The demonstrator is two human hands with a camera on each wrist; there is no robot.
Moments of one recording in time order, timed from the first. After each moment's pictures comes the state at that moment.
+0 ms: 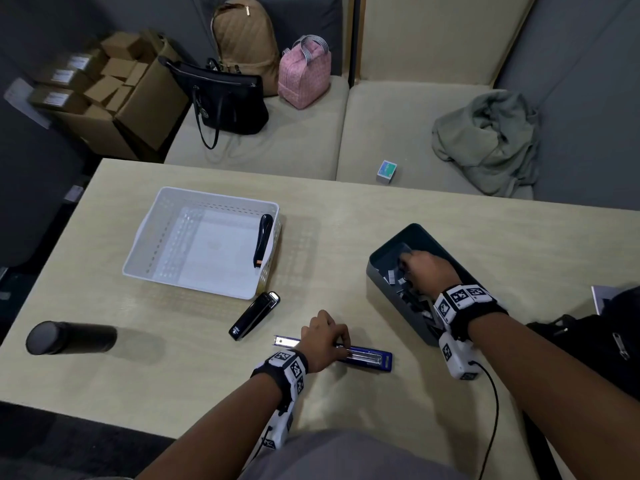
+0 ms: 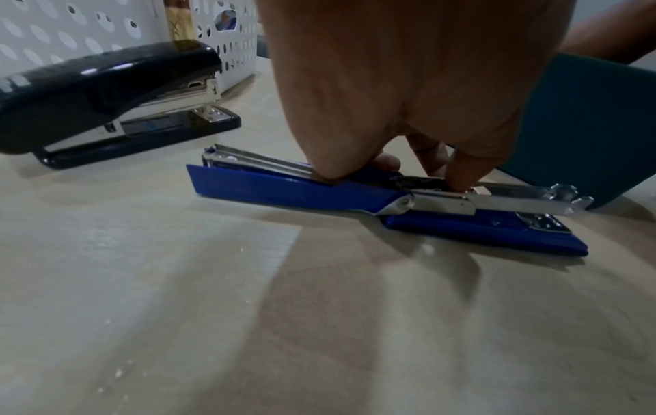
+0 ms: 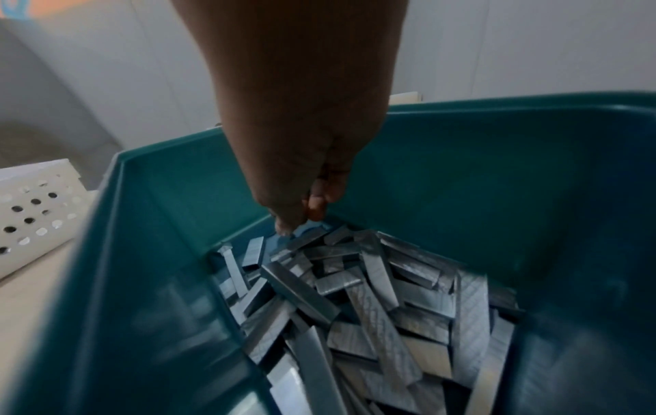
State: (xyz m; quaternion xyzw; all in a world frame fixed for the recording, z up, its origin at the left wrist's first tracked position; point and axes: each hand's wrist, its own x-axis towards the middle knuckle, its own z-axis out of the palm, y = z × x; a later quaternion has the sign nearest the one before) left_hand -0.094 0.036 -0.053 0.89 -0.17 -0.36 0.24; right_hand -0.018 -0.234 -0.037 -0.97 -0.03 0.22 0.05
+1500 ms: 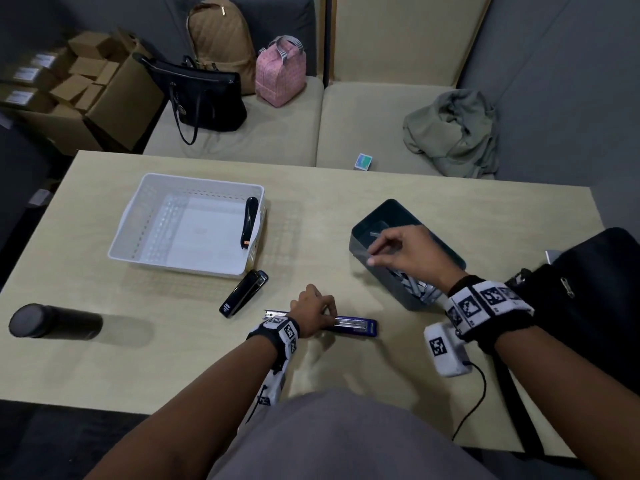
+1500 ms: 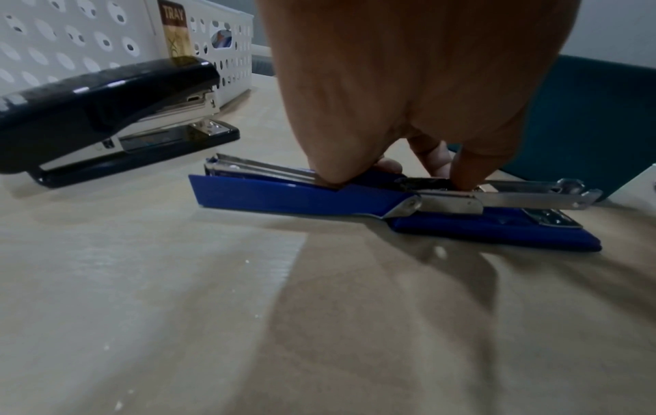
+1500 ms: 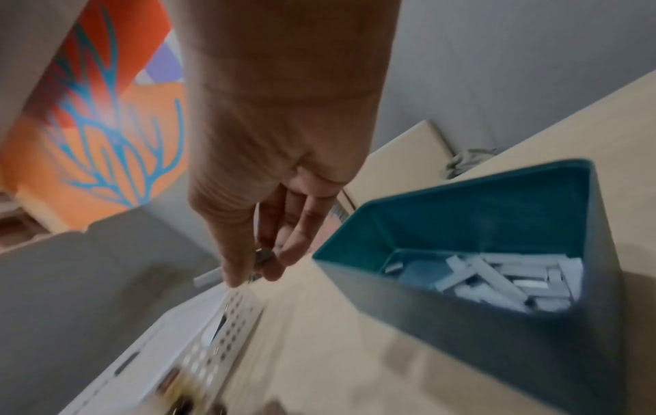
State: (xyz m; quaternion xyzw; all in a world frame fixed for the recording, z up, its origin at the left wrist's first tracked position) left_hand -0.096 0.036 -0.051 0.89 -0.17 -0.36 0.24; right_hand -0.089 -0.192 0.082 -0.89 0.04 0.13 0.44
